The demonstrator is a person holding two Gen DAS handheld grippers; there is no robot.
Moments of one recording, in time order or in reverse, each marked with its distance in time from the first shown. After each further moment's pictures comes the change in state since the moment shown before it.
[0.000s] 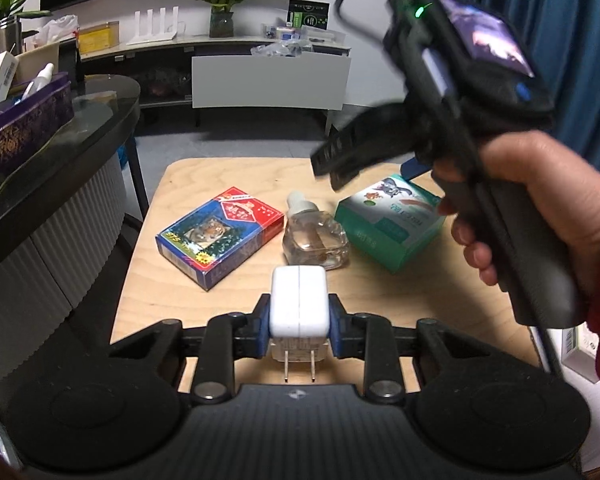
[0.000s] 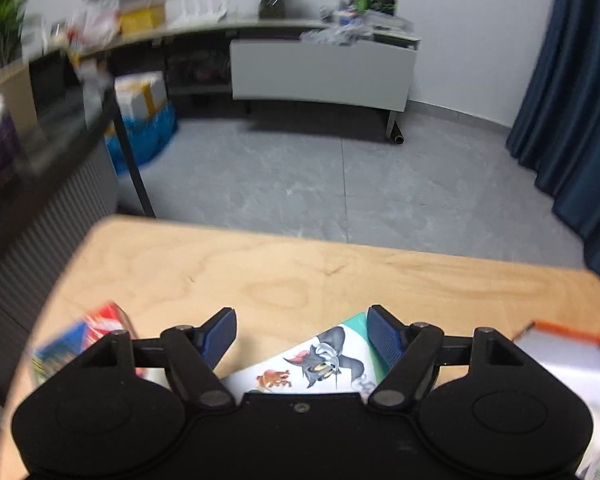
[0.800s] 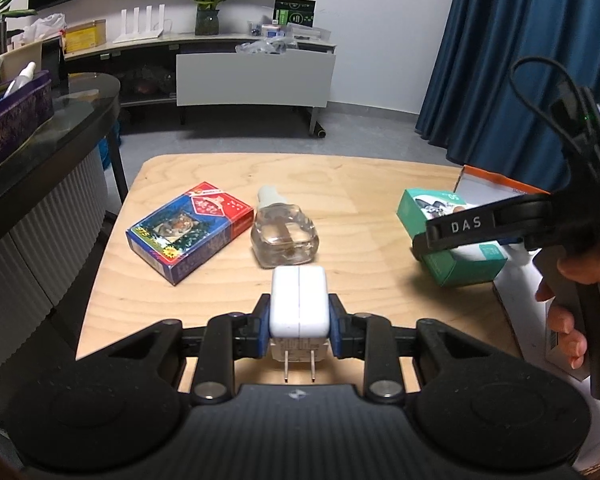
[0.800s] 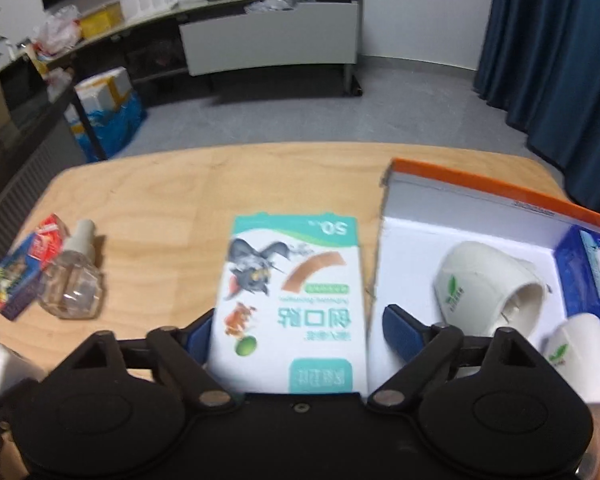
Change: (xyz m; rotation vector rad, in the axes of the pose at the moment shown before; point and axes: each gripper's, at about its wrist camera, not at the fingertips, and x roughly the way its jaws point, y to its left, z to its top) left arm 0.001 -0.014 -0.004 0.005 0.003 -0.039; right arm -0.033 -0.092 -0.080 0.207 0.058 0.092
